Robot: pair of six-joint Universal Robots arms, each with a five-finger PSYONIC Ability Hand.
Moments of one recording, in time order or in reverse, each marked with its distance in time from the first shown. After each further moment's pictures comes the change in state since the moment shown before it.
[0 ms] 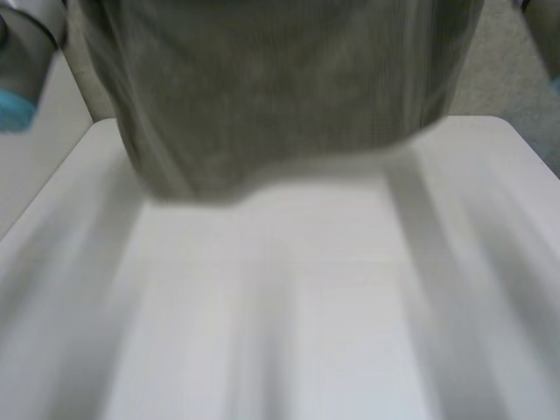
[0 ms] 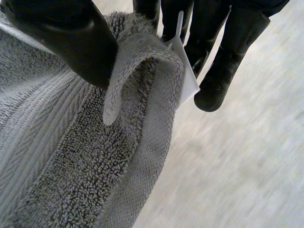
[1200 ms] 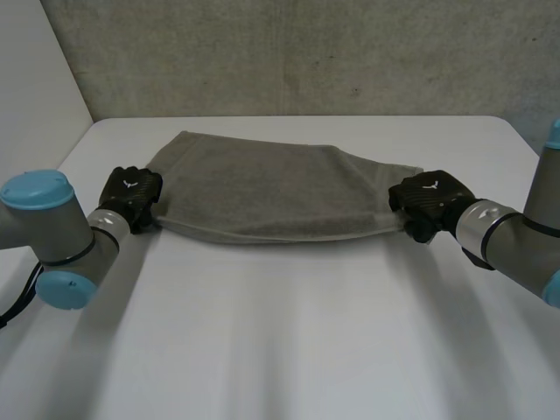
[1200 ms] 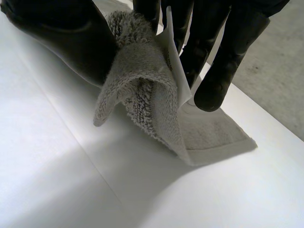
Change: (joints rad) left arm 0.061 -0.104 -0.961 0.412 0.039 0.175; right arm -0.087 -0.204 1.212 -0.093 -0.193 -0.160; left_hand -0.663 -0.698 -0.694 -0.706 -0.690; right_hand 0.000 0.000 0.000 0.000 0.000
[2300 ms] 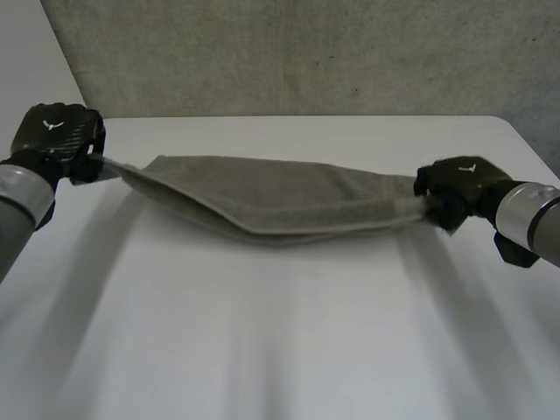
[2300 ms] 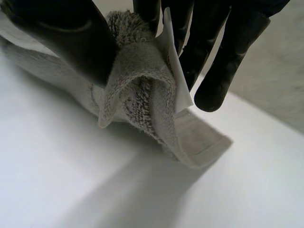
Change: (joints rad) left arm 0.118 0.587 -0.319 -0.072 0.110 -0.116; right arm -0.070 -0.162 0.018 0.172 -0.029 0.135; left_hand 0.659 0.698 0.693 0.703 0.681; right_hand 0.000 0.000 0.004 0.000 0.000
